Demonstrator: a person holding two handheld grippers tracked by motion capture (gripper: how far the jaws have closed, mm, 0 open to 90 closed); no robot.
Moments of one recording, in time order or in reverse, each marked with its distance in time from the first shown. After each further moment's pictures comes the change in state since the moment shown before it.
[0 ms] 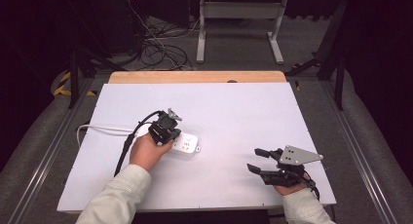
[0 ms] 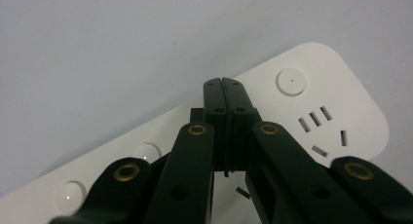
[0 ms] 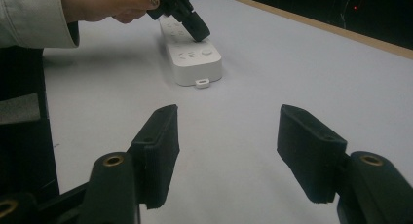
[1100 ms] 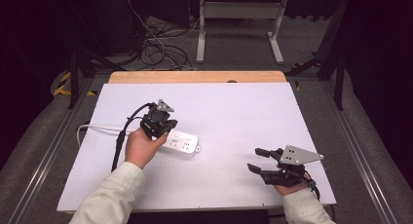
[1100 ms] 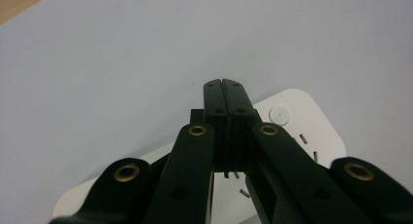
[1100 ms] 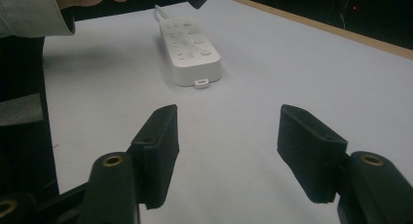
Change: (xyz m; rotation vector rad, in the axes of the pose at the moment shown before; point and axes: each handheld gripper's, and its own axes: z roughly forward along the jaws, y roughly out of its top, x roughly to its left) left arm 0.011 0.007 -0.039 -0.135 -0.004 -0.051; right arm -0.001 0.000 -0.001 -0.003 0.001 0.002
